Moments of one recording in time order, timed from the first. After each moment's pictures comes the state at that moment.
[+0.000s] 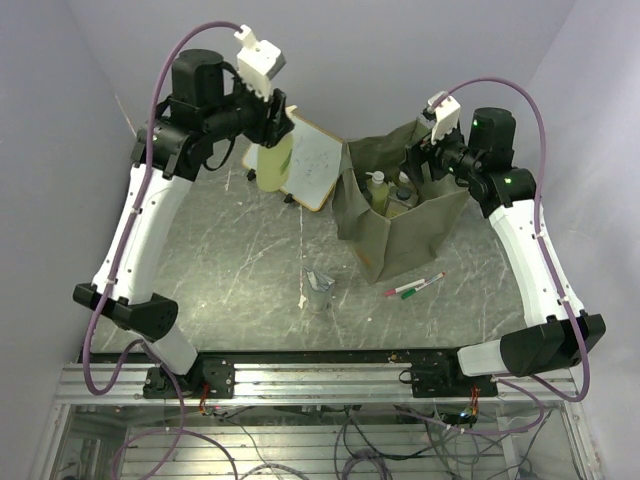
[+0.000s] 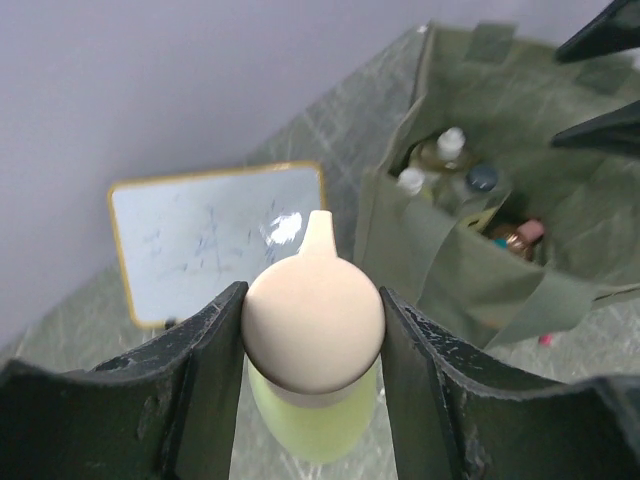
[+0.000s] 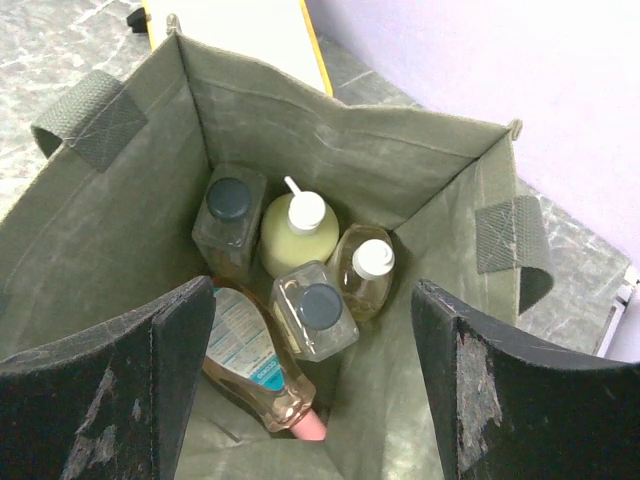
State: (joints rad) left arm -0.41 1.61 2.16 -0.84 0.31 0.15; right arm 0.18 1.38 1.56 -0.58 -0.36 -0.35
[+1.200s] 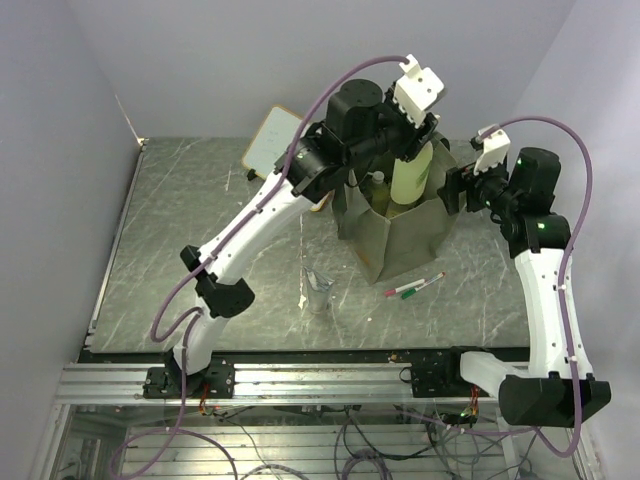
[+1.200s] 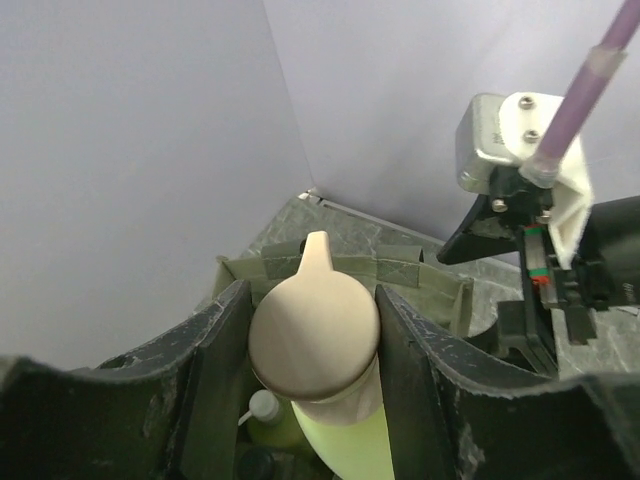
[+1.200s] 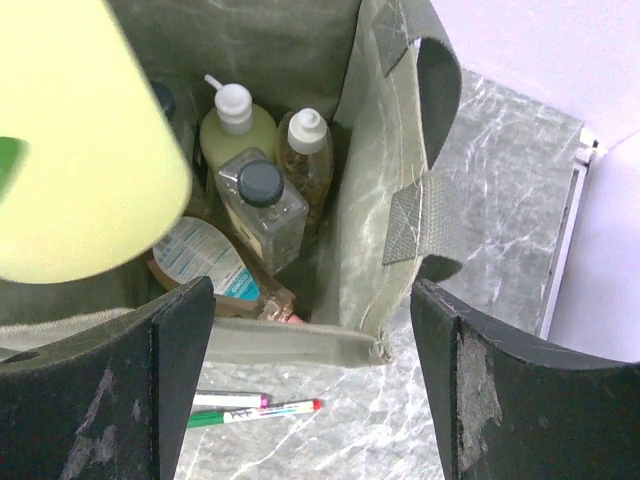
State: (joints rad) left arm -0.97 2.09 2.68 -0.56 0.02 0.20; right arm -0.05 1.11 1.30 -0.60 -0.37 -0.32
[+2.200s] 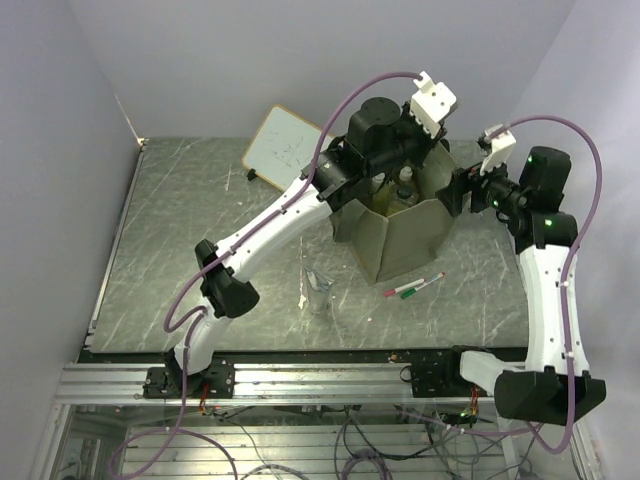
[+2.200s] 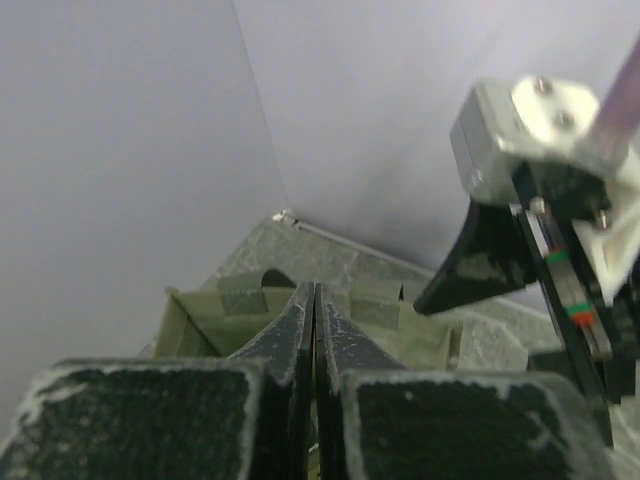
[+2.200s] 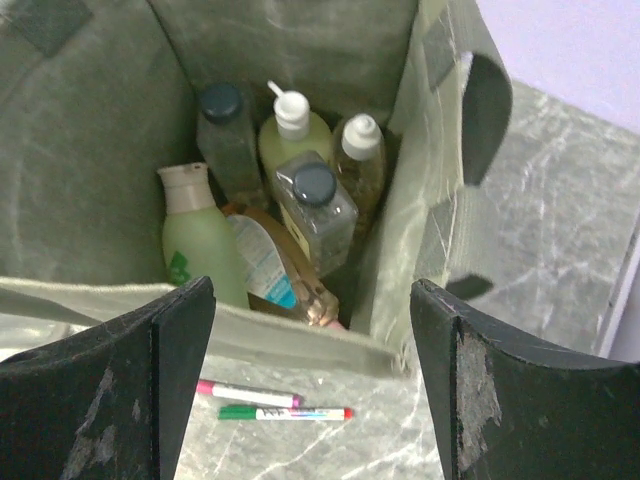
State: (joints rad) left arm -0.99 2.16 2.54 -0.29 0.03 0.14; right arm -0.13 1.11 1.30 -0.64 -0.56 -0.30
